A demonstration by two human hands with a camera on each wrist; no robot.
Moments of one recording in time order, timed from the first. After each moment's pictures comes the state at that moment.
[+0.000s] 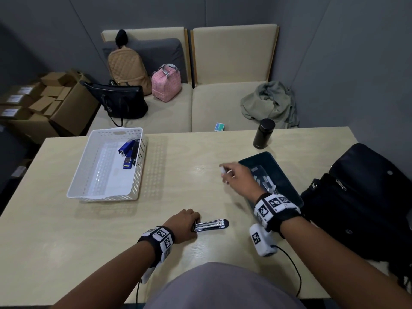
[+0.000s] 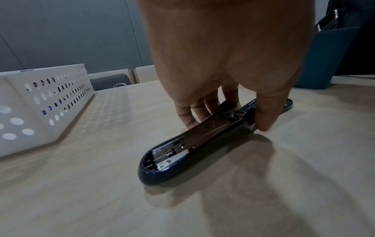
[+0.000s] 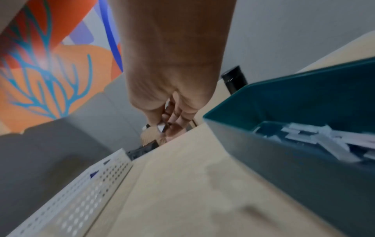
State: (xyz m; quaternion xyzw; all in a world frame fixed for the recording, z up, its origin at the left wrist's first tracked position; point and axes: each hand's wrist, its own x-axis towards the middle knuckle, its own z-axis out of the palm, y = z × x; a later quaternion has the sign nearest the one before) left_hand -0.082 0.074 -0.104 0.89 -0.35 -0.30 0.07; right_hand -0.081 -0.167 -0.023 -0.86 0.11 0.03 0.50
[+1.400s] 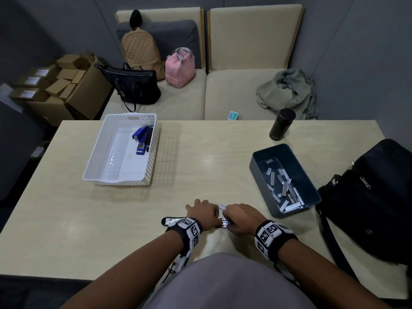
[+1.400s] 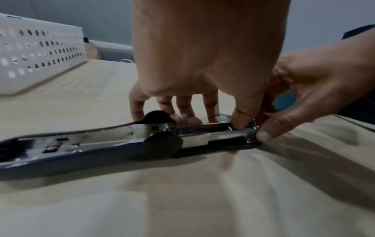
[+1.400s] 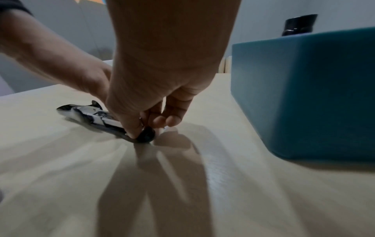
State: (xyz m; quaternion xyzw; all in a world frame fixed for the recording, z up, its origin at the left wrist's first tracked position) left_hand -0.104 0.037 -0.093 0.92 -0.20 -0.34 0.03; right_hand -0.153 -0.120 -0.087 -0.95 -0.13 0.25 0.13
